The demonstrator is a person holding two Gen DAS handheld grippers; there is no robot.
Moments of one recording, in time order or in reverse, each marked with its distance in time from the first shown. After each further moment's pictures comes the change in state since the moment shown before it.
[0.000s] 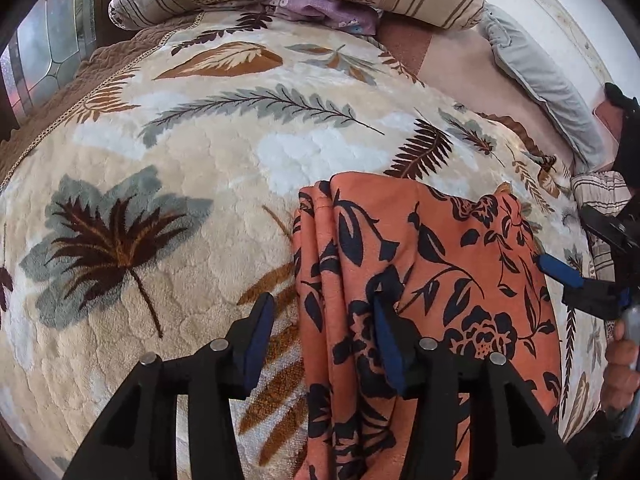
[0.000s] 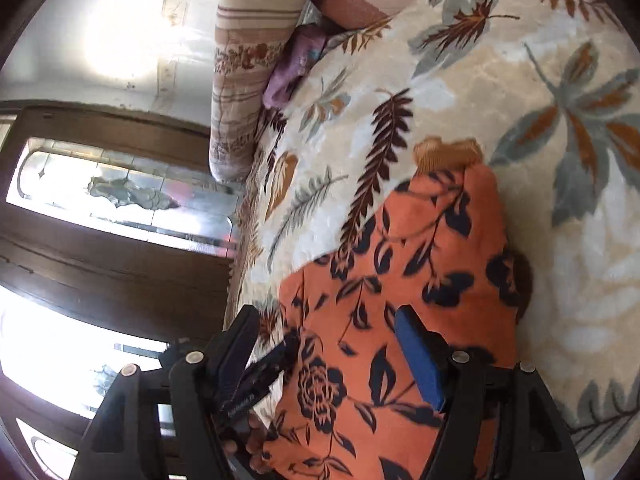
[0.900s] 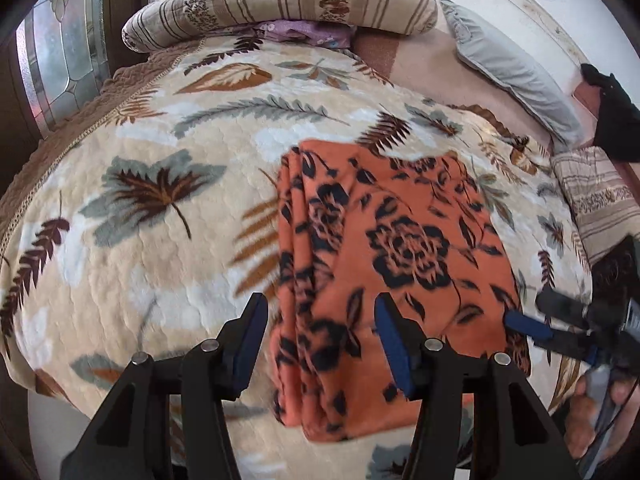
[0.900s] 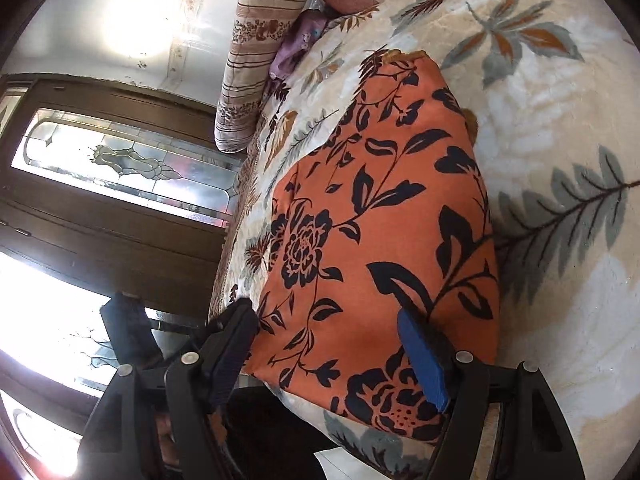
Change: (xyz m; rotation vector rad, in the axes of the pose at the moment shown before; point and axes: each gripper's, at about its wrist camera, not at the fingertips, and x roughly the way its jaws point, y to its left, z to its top) left arm -0.077 -0.032 -0.071 0.059 -0.036 0.034; right arm -0.051 -0.007 -0.138 -0.052 0.007 -0.004
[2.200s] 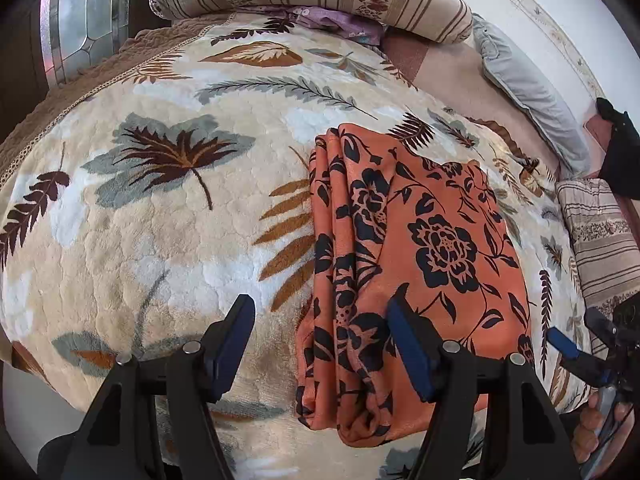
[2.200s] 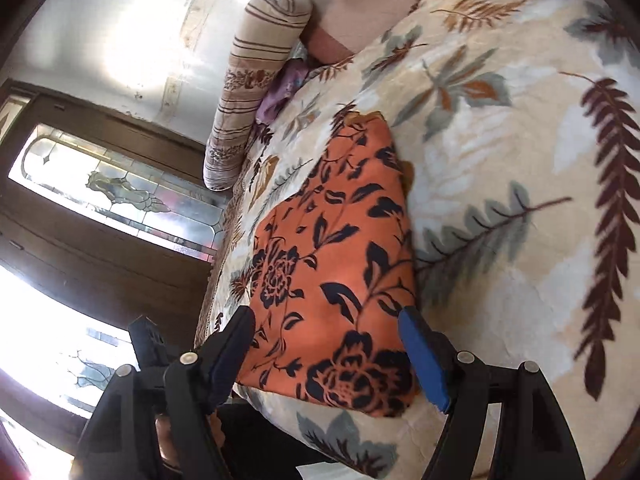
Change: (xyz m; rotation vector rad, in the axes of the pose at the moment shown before) left arm 0.011 0.035 -0.004 -0.130 0.005 -0.047; right arm -0.066 -0.015 -0.009 0.015 -0.148 -0.074
